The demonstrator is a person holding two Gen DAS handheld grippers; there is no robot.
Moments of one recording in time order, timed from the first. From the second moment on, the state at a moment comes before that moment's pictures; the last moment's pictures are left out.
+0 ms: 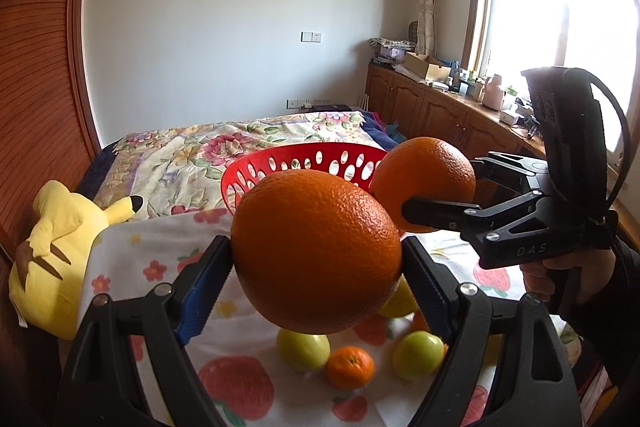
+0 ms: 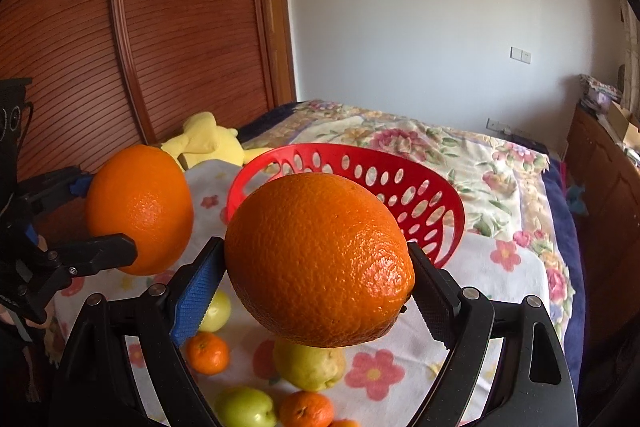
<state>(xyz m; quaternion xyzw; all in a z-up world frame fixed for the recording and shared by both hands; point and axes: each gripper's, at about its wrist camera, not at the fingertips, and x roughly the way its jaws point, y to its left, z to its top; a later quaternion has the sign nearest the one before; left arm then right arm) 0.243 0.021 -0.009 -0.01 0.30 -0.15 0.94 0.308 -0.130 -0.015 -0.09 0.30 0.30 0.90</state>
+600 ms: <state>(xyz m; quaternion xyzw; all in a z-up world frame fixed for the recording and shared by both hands) 0.296 0.033 -0.014 -0.01 0.31 -0.14 0.94 0.366 -0.097 -0.055 -0.15 0.37 0.30 0.87</state>
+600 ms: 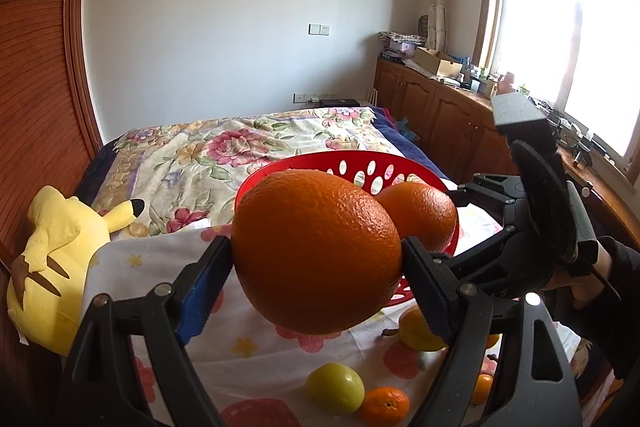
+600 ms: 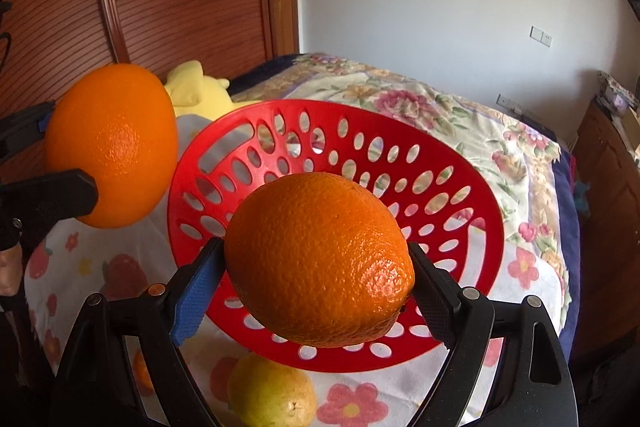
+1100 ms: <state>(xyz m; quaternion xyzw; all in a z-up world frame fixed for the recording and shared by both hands) 0.303 0.040 -0.021 -0.02 0.31 -0.14 0.94 0.387 -0.082 -0.080 -0.19 0.42 0.26 0.85</state>
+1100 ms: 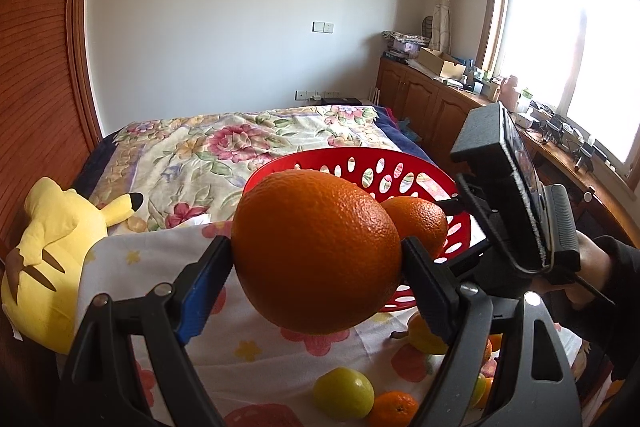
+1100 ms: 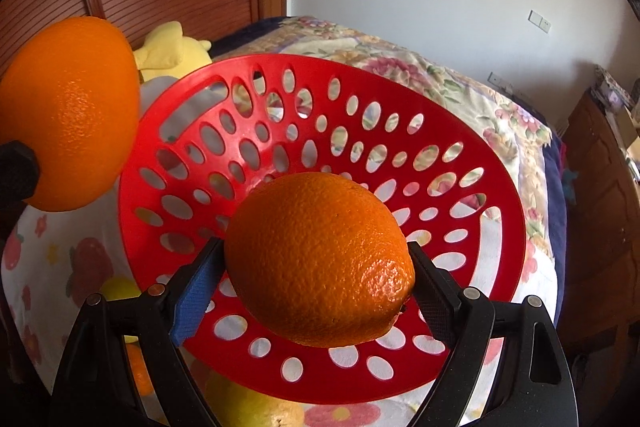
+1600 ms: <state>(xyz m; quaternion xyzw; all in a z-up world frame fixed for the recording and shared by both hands) 0.305 0.039 -0.026 -0.02 0.32 -0.14 0.94 0.393 -0.088 -0.057 -0.16 0.39 0.24 0.87</state>
